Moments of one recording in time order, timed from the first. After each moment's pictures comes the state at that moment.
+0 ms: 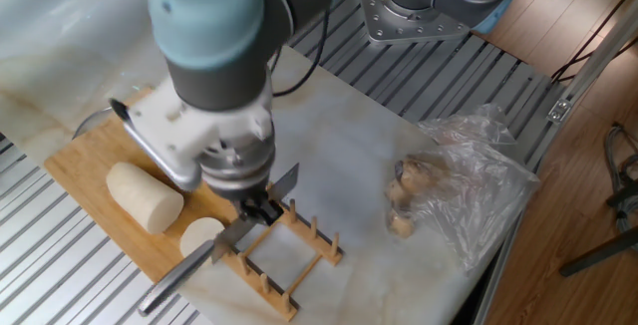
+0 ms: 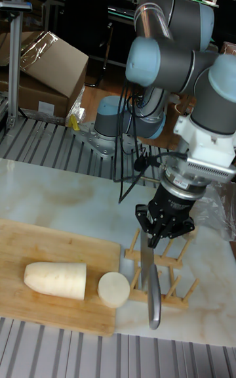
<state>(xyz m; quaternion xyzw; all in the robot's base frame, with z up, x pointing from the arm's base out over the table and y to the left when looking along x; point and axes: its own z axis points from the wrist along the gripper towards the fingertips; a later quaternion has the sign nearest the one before) 0.642 0.107 0.153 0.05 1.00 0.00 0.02</state>
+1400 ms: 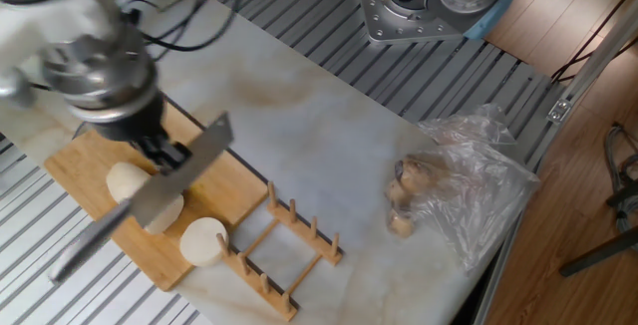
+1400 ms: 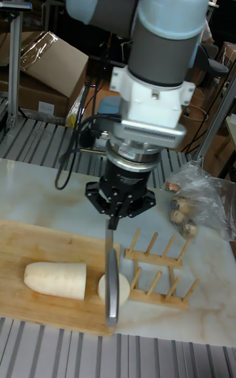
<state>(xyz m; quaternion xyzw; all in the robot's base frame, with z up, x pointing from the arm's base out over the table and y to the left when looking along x) 0.682 -0.006 0.208 0.00 1.00 0.02 -0.02</state>
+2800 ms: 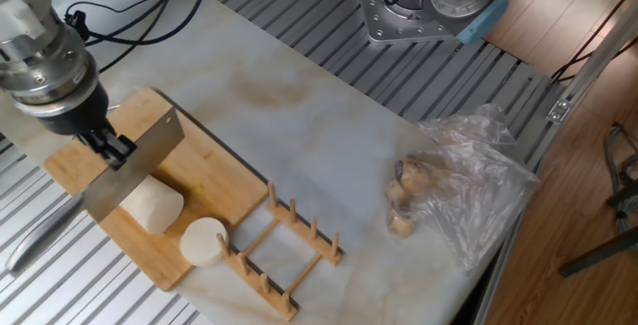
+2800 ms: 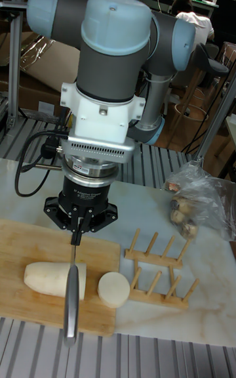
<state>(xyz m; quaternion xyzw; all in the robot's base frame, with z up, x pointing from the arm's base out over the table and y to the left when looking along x) 0.711 -0.059 0.178 -0.02 1.00 0.02 0.01</state>
